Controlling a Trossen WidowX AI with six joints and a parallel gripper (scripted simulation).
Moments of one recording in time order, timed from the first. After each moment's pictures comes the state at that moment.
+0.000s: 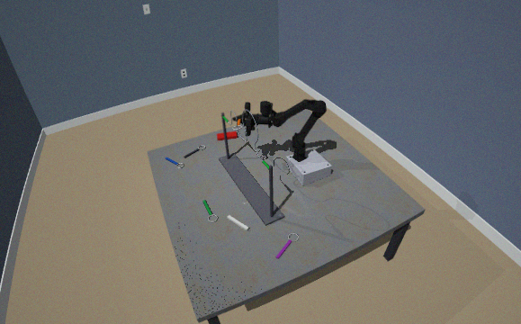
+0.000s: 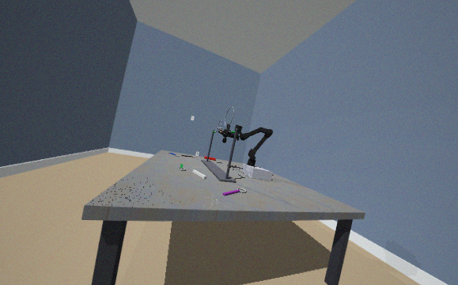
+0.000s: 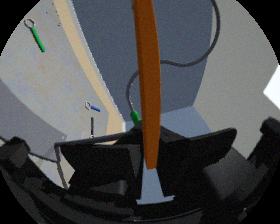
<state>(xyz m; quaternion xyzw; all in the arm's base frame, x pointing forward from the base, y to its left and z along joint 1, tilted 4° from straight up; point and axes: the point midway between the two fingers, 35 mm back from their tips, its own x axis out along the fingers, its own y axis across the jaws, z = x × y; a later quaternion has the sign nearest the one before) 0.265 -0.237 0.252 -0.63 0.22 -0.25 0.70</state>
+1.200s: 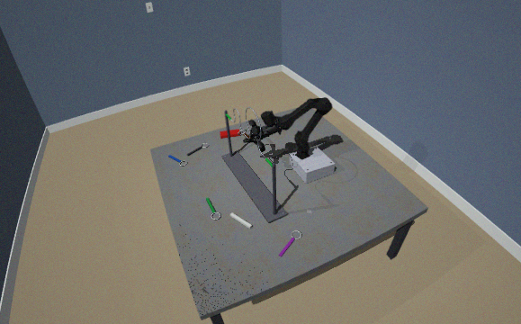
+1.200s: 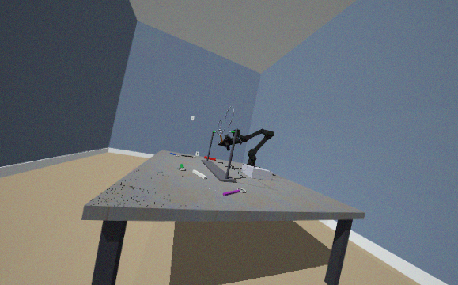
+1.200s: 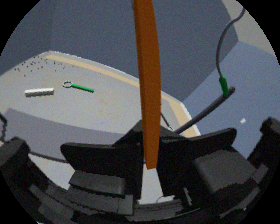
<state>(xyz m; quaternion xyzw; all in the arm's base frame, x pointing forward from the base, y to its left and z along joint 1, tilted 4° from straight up) 0.273 -0.165 0.140 -0.25 0.28 -0.19 0.91</state>
